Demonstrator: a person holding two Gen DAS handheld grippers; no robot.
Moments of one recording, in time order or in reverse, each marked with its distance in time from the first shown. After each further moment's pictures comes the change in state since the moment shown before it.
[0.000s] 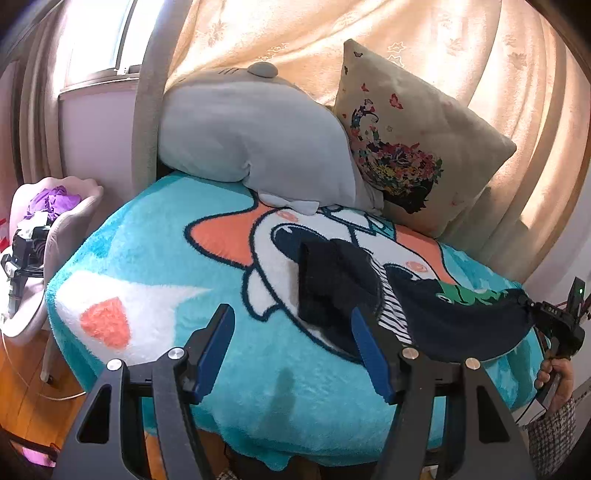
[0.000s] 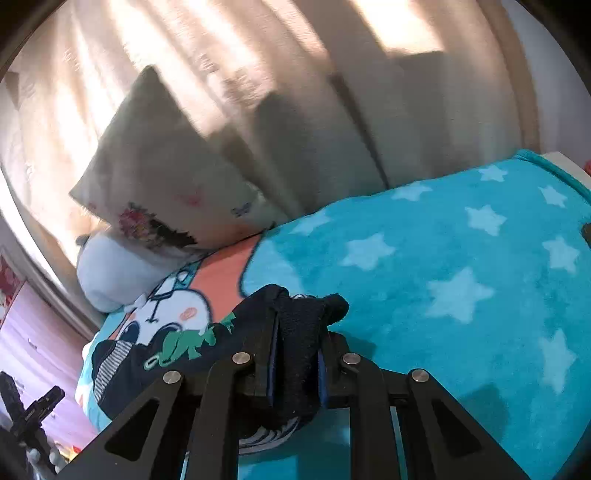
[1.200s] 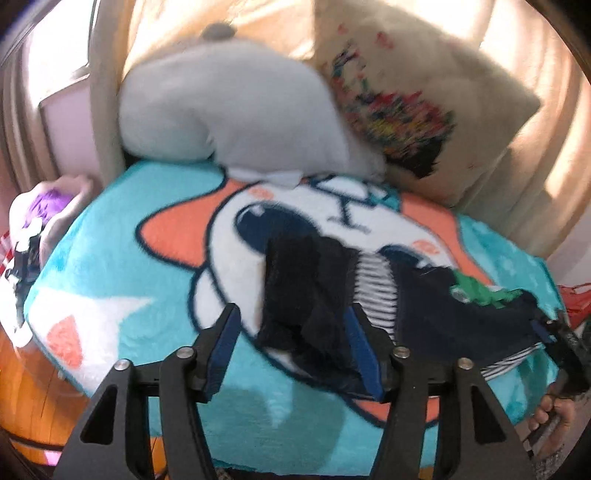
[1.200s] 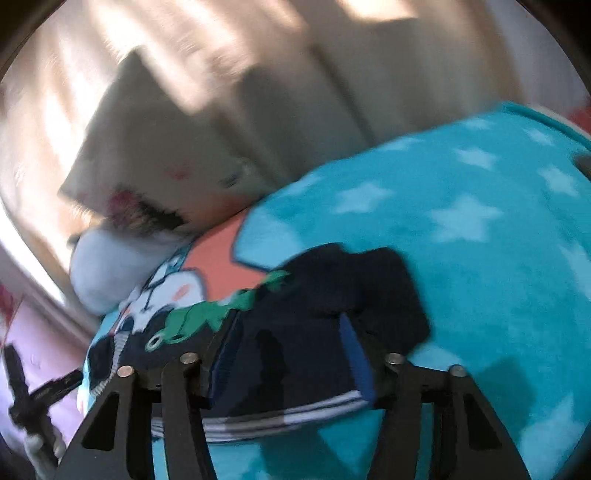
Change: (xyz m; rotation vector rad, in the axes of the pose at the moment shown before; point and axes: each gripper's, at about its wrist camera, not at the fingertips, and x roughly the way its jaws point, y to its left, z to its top) left arm 0.057 -0.058 0.023 0.077 0.136 0.057; right arm 0.005 -0.003 -0.049 0.129 0.000 -0.006
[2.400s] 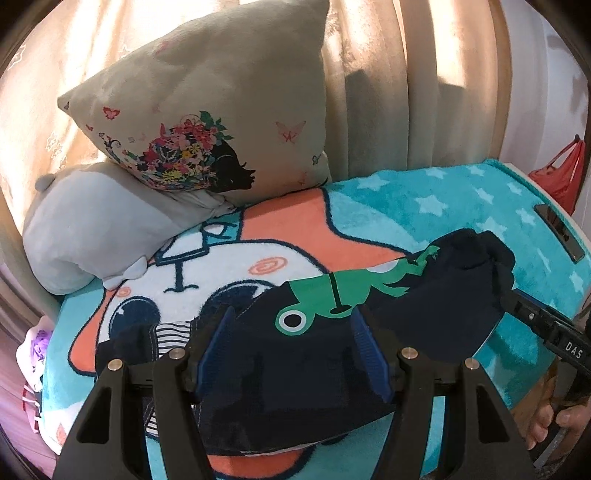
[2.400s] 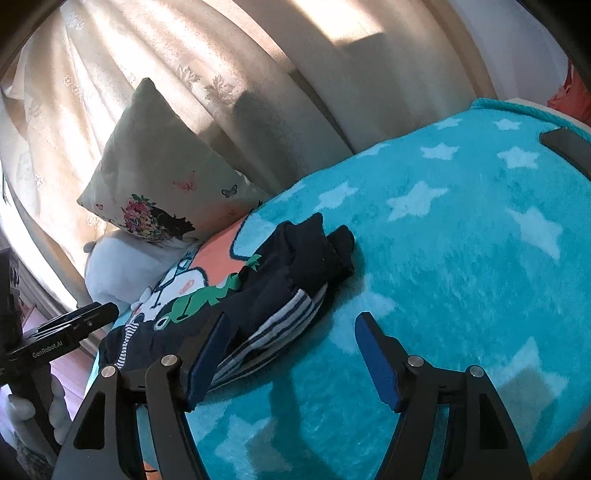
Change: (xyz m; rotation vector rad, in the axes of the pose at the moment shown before) left arm 0.024 -0.215 -0.002 0.490 -0.025 0.001; right arm -0.035 -0.024 -0.027 -0.024 -0.060 0.042
